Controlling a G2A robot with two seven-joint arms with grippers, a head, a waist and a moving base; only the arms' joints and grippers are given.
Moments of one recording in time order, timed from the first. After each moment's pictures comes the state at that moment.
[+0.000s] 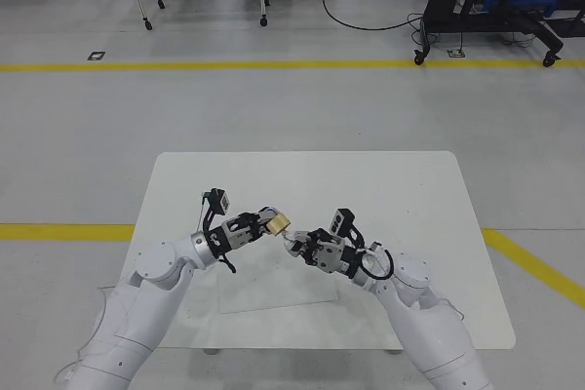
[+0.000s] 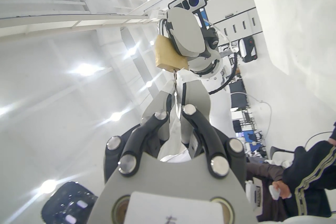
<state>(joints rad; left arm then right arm) 0.93 -1.26 -1.15 -1.22 -0.46 -0.16 -0.84 -1.10 -1.28 1.17 -1.44 0.77 0.30 0.79</state>
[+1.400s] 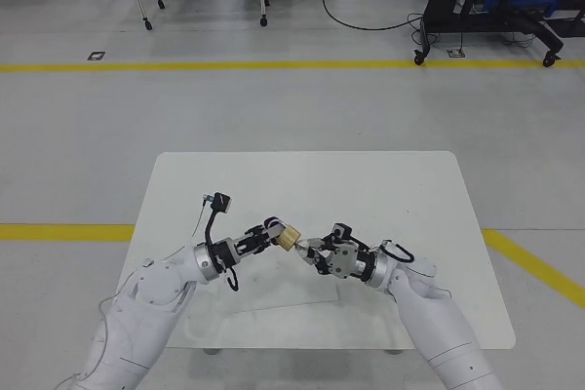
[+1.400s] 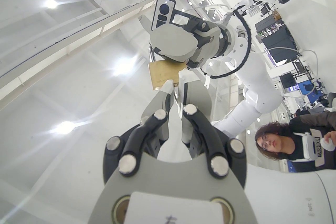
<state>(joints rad) 1.03 -1.24 -1.16 -1.38 -0.12 -0.50 -0.74 -1.05 -1.26 1.19 -1.27 0.96 0.51 1.02</state>
